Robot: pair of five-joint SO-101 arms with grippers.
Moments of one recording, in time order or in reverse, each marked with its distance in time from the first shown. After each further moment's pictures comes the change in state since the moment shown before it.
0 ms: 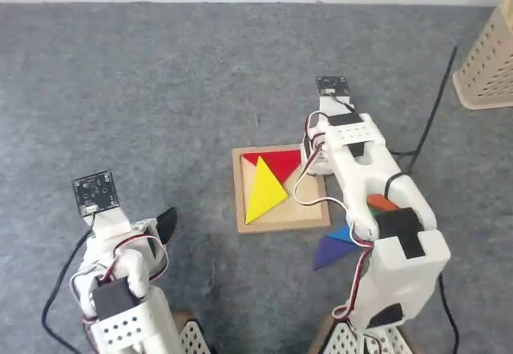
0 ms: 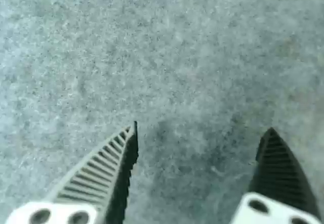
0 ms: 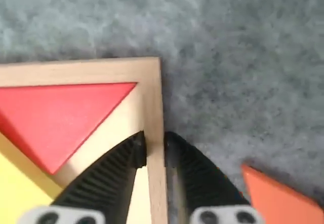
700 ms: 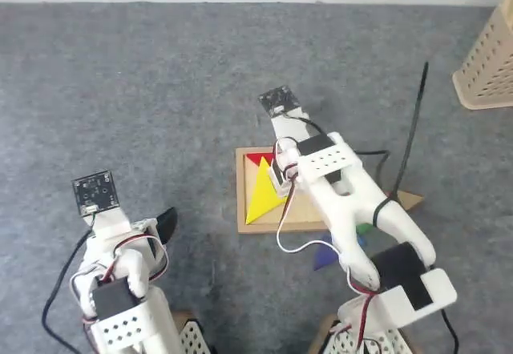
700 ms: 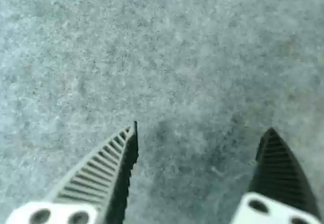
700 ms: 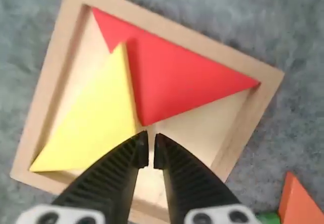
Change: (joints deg) left arm 0.0 0.0 0.0 0.0 0.0; right arm -12.7 -14.8 11.8 -3.5 11.6
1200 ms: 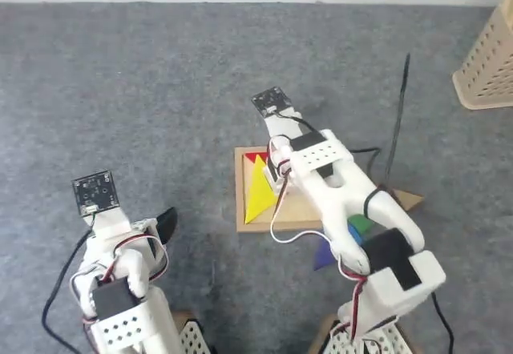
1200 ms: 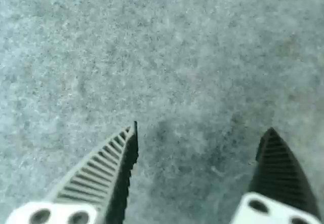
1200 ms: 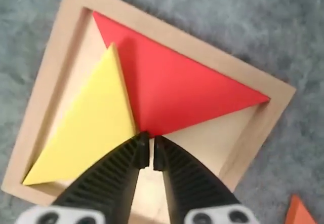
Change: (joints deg) left arm 0.0 0.0 0.0 0.0 0.0; right arm -0.8 7.4 -4.4 -1.7 1.1
